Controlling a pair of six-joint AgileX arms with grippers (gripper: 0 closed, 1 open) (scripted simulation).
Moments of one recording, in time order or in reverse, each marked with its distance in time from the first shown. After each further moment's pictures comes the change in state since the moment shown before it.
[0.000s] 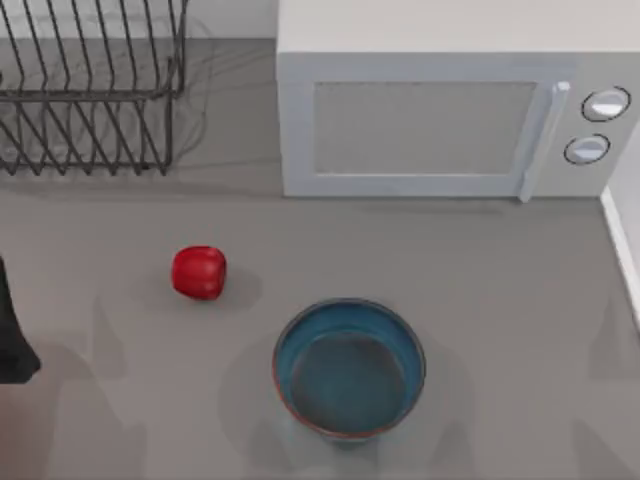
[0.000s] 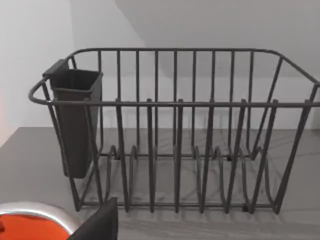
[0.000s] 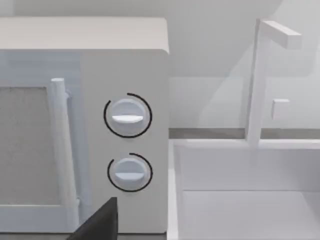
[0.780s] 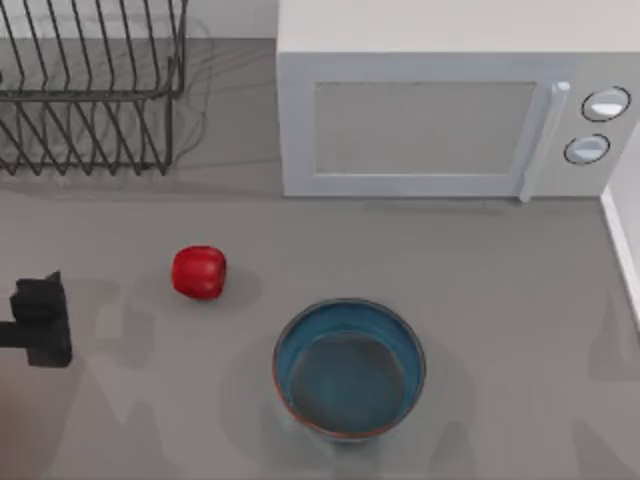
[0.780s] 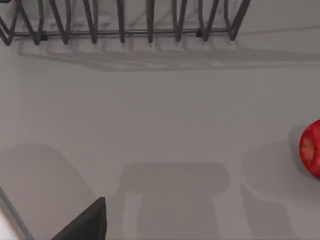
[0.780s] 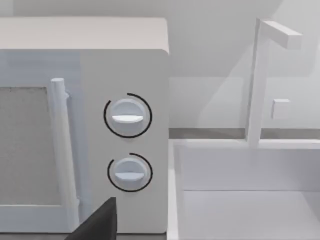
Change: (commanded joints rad) left arm -0.132 0.597 0.354 -0.396 0.010 -0.068; right arm 0.000 0.000 0.000 0.000 0.000 0.000
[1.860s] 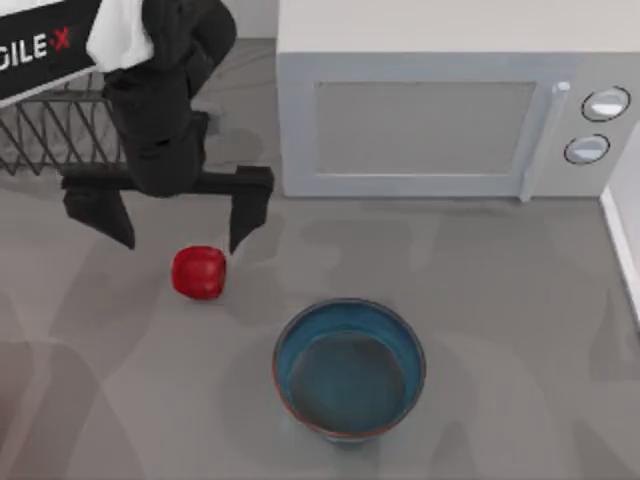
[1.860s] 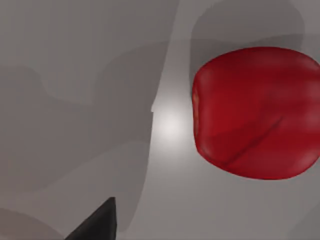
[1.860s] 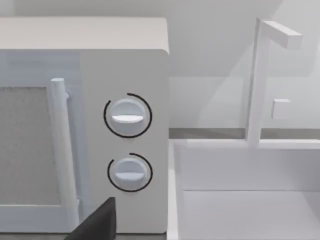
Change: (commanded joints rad) left arm -0.270 1.460 1.287 -0.809 -0.003 -0.252; right arm 0.000 0.000 0.000 0.000 0.000 0.000
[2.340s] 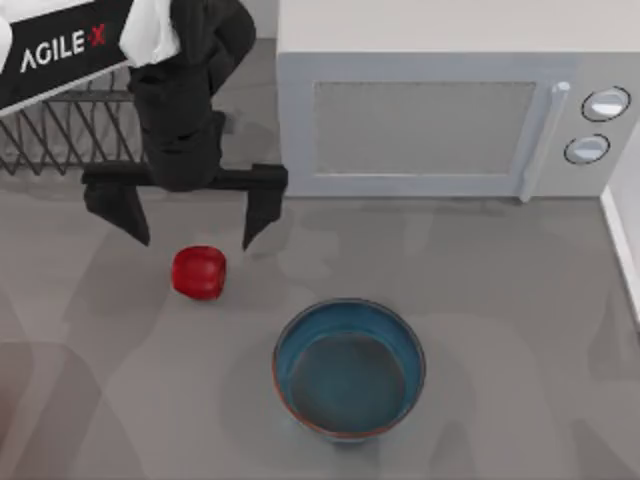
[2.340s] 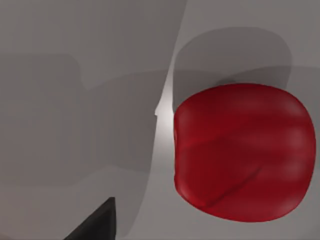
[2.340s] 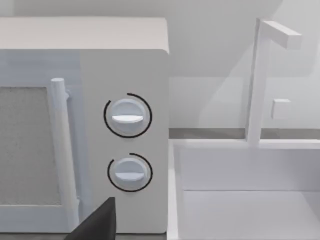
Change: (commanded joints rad) left arm -0.013 0.101 0.108 -0.038 -0.002 -0.020; right arm 0.000 0.000 0.000 0.000 0.000 0.000
